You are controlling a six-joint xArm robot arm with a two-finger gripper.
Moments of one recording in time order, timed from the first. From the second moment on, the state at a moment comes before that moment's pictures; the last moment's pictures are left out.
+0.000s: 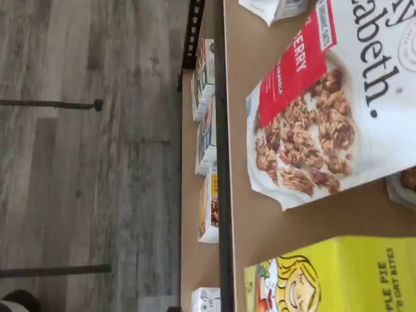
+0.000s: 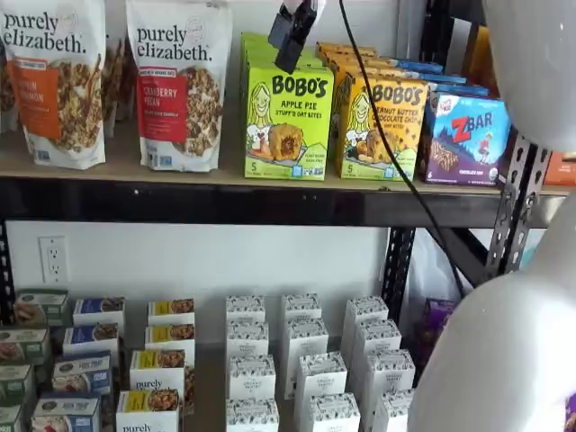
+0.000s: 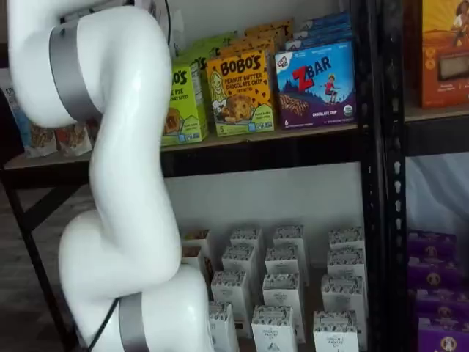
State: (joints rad) arm 0.29 -0.19 -1.61 0.31 1.56 -1.22
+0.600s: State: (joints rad) arm 0.27 -0.16 -1.60 0.25 1.50 -1.25
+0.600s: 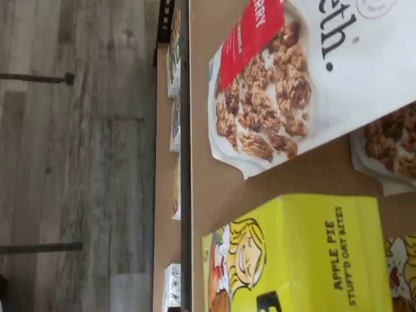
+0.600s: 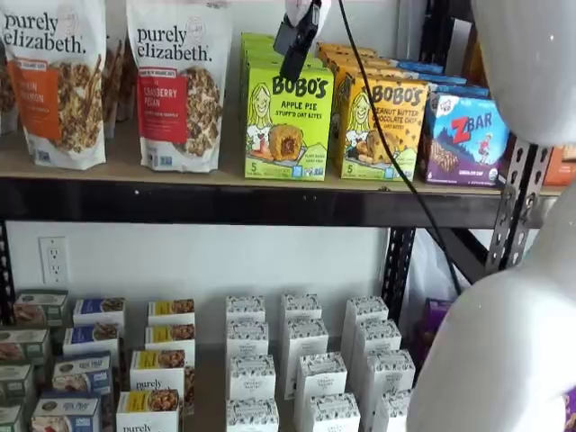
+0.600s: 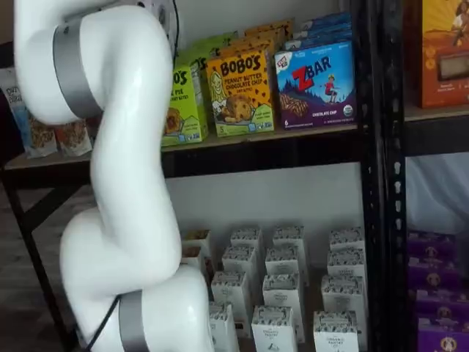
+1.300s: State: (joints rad) arm 0.27 -0.11 -1.63 0.22 1.50 -1.26
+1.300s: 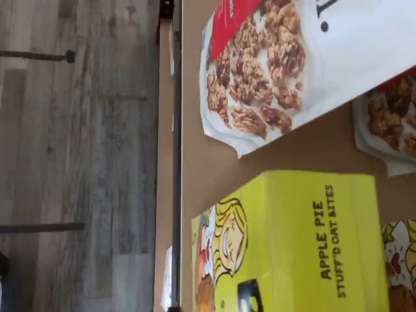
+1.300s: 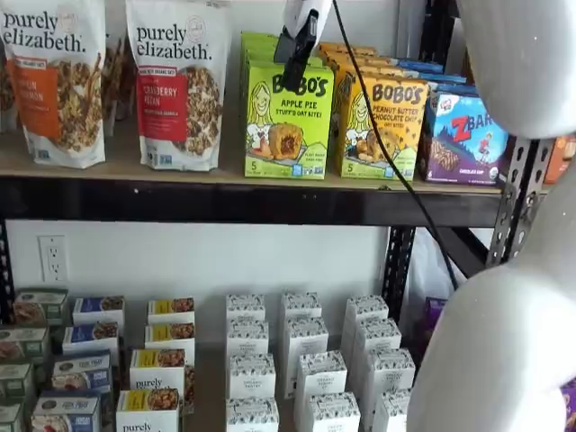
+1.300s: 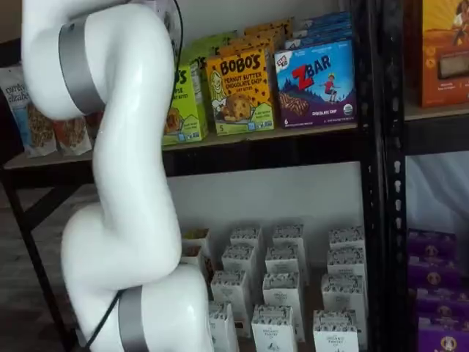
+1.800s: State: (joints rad) arm 0.30 -0.08 -1.63 0.18 1.50 -1.24
